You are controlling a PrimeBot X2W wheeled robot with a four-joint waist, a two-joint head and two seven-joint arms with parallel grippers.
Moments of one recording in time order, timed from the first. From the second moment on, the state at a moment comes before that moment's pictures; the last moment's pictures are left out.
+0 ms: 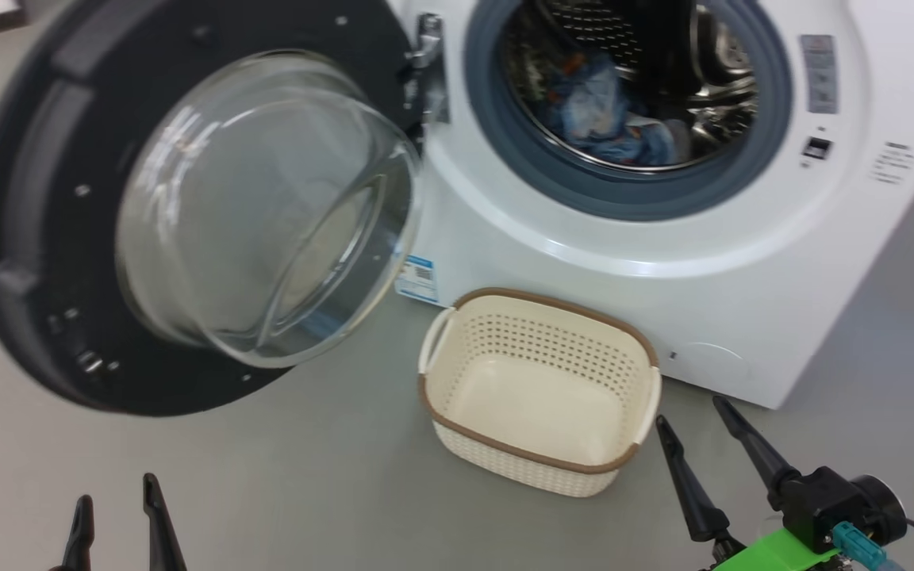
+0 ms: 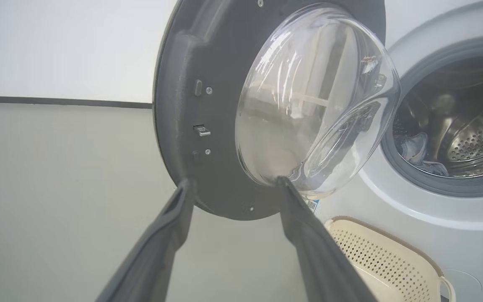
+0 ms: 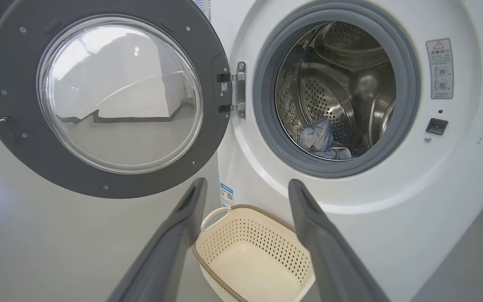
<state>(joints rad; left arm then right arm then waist) 0.15 0.04 0.02 0.00 -0.31 0.19 -0.26 0.00 -0.12 0.11 0.10 0.10 0.13 -0.26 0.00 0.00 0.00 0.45</state>
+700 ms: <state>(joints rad) 0.17 0.04 0.03 -0.02 -0.33 0.21 -0.26 0.00 -0.12 0.12 0.11 0.10 0.13 -0.26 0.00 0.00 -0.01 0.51</state>
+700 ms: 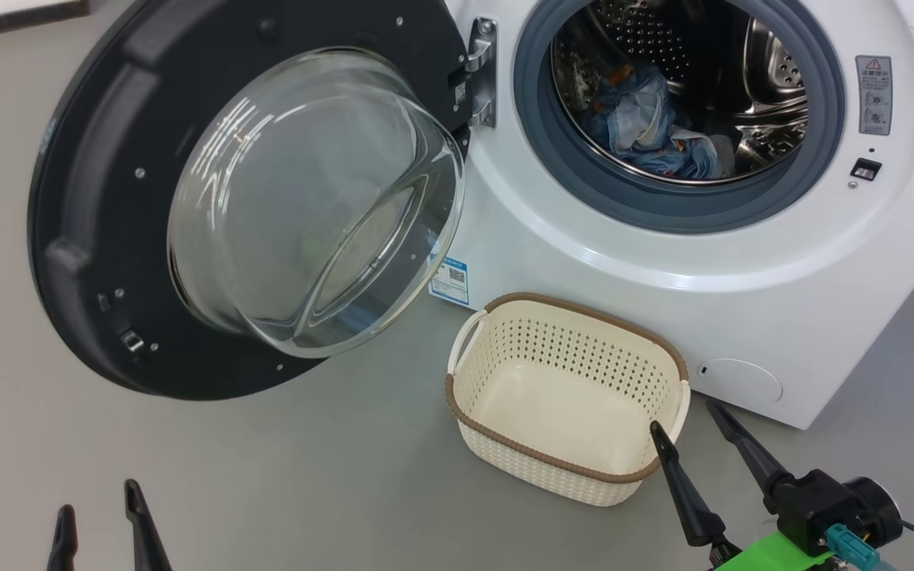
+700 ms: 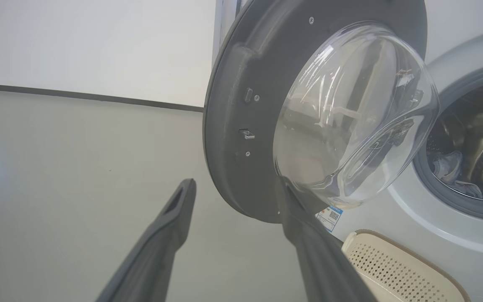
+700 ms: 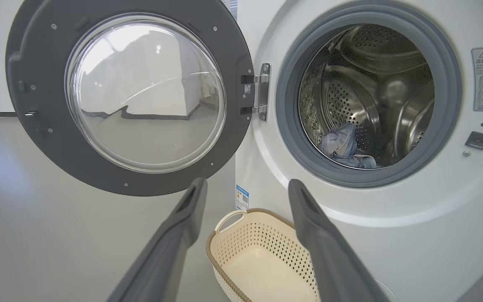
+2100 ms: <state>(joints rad) -0.54 0.50 0.80 0.81 -0.96 0.03 -0.10 -0.02 -0.12 0.14 0.12 0.10 0.13 -0.26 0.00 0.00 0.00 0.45</state>
